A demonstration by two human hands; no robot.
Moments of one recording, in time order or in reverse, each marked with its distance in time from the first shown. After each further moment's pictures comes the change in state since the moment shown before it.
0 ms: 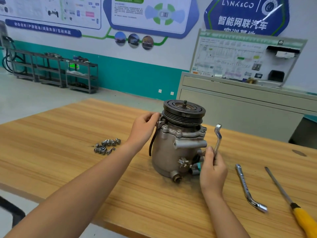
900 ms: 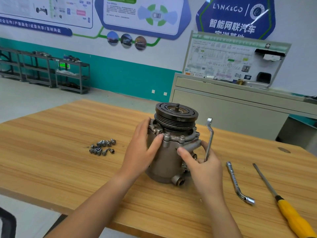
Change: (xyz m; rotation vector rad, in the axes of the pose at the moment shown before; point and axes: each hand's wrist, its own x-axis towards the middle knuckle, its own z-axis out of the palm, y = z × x) left_hand -0.063 -0.005 0.001 0.347 0.026 0.323; right_hand -0.017 -0.054 -0.018 0.018 -0.277 0.044
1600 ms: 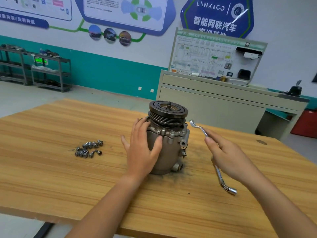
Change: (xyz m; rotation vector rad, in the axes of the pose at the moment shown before) left_hand -0.003 0.005 0.041 0.039 0.173 0.012; right_hand 0.038 -0.041 -0.077 -0.665 -0.335 -0.088
